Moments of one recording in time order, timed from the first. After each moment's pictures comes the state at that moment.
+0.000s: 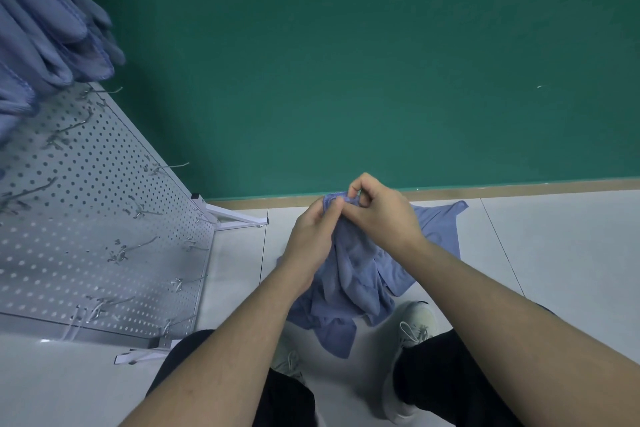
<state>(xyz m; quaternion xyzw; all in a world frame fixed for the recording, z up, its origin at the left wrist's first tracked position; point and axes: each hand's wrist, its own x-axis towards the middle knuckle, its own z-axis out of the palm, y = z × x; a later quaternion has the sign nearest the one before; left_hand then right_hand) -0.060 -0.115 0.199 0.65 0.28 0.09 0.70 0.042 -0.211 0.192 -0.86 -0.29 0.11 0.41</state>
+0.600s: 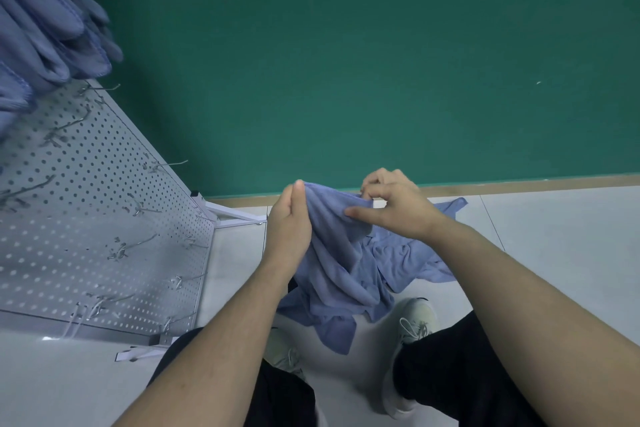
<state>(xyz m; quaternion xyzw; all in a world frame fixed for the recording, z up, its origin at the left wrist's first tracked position) -0.063 -0.092 0.196 0.74 0.33 0.21 0.55 0.077 -0.234 0.187 -0.84 -0.41 0.14 0.32</state>
